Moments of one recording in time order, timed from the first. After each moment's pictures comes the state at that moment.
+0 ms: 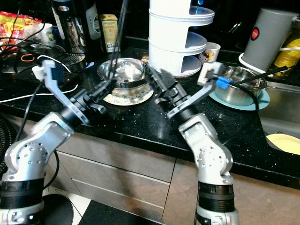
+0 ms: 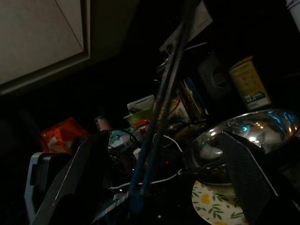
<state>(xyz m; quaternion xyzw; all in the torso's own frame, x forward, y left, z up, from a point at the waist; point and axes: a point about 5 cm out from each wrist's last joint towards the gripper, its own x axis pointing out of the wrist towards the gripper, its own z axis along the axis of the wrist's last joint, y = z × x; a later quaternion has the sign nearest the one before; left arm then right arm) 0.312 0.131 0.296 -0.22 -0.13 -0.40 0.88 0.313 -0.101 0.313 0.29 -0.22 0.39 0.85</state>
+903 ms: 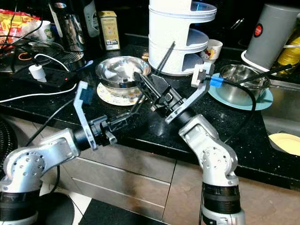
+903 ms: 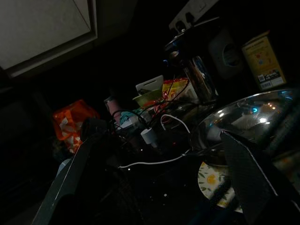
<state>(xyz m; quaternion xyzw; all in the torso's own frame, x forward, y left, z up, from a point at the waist) 0.292 0.116 0.269 -0.20 0.01 -0.49 0.85 0.306 -0.099 0.312 0.27 -0.18 0.43 0.84</state>
